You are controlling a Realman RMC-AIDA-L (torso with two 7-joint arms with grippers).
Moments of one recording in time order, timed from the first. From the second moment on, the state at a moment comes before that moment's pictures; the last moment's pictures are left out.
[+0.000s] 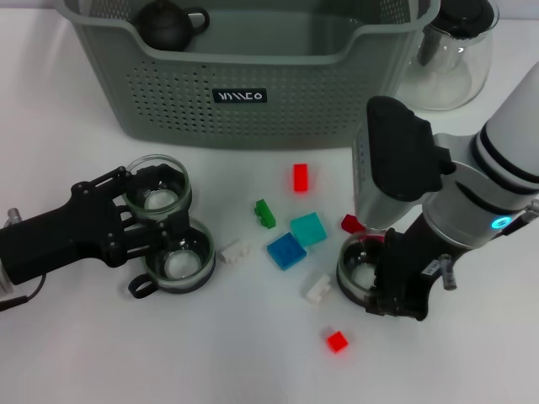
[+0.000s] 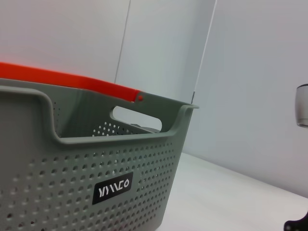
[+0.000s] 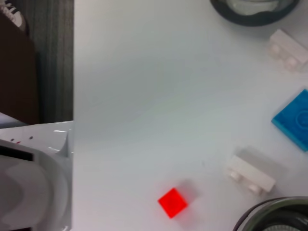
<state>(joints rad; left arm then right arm) -0.34 -2.13 0.28 0.55 2.14 1.73 -1.03 0.71 2.10 -1.69 -1.13 -2.42 -1.61 2.15</state>
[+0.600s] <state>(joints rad) -0.34 -2.13 0.28 0.55 2.14 1.73 -1.03 0.67 2.10 -0.96 -1.38 -1.89 -1.72 2.00</state>
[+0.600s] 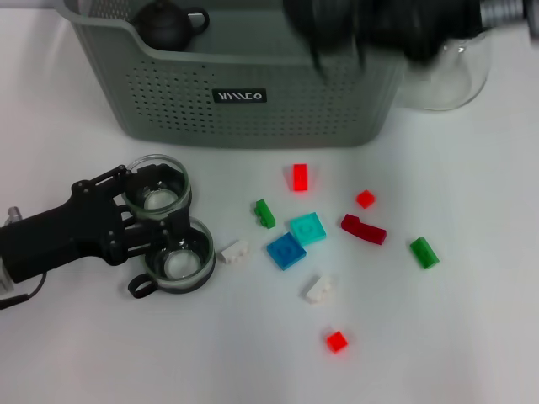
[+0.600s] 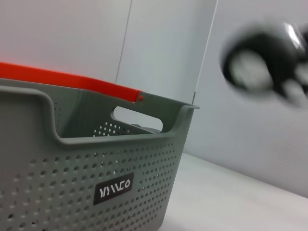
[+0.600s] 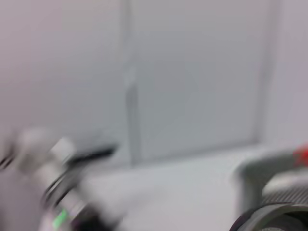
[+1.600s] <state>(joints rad) -0.36 -2.14 0.28 0.54 2.13 1.73 -1.04 1.34 2.09 -1.24 -0.48 -2.69 -0.77 2.66</state>
